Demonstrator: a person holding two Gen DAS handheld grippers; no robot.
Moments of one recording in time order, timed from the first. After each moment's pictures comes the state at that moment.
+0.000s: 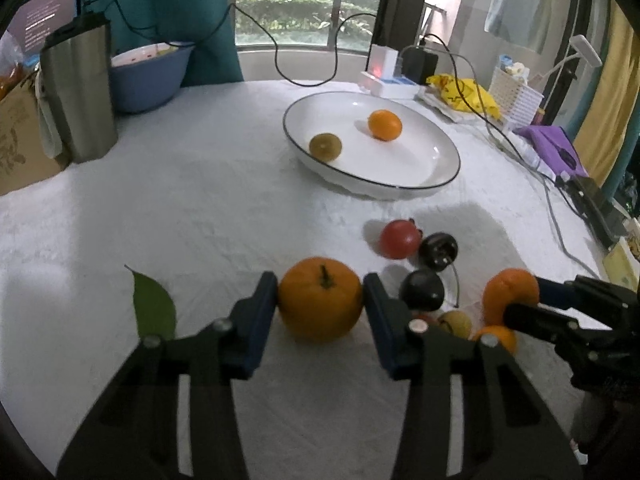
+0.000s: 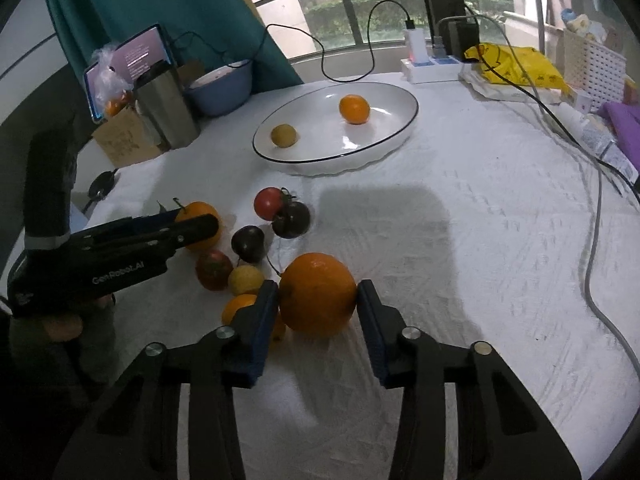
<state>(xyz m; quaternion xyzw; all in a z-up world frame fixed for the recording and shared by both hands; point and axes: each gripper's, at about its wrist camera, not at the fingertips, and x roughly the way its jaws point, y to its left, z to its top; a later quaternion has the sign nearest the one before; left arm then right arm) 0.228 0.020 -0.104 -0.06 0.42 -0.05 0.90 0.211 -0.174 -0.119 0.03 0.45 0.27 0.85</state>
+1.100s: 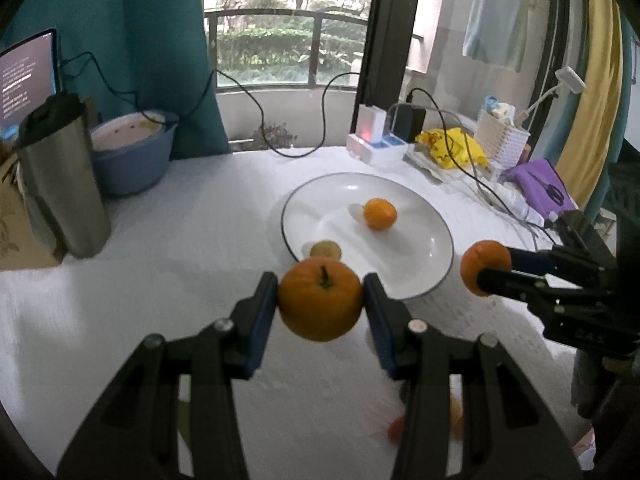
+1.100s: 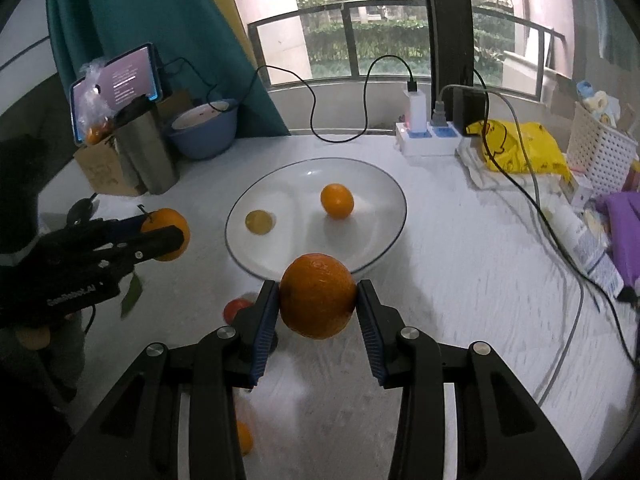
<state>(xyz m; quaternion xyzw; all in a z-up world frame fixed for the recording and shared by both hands) 0.272 0.034 -0.054 -0.03 0.36 -0.08 0.93 0.282 -0.162 -0.079 -0.01 0.40 0.25 0.88</state>
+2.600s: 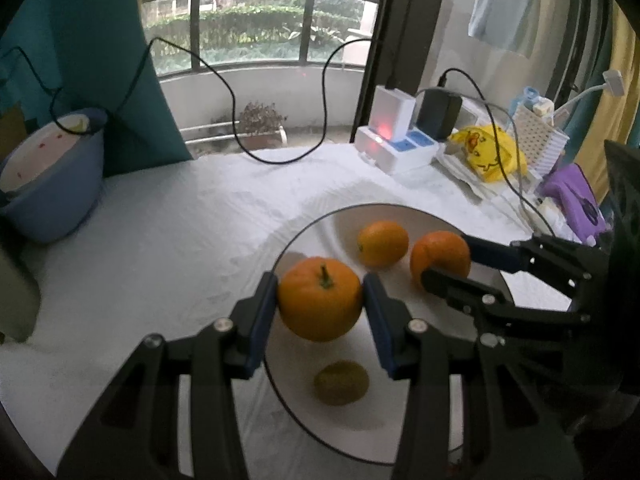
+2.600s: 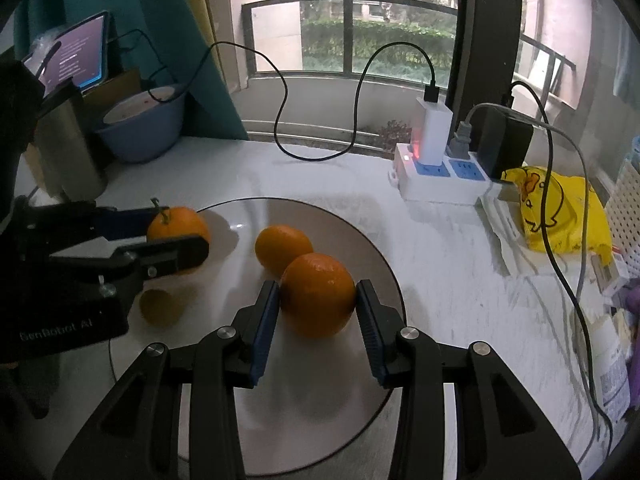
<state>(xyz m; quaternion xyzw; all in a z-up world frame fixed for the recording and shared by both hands) 0.398 0.023 -0.089 -0.04 0.40 -0.10 0.91 0.398 -0.118 -0.117 -0.08 0.39 0.22 0.89</state>
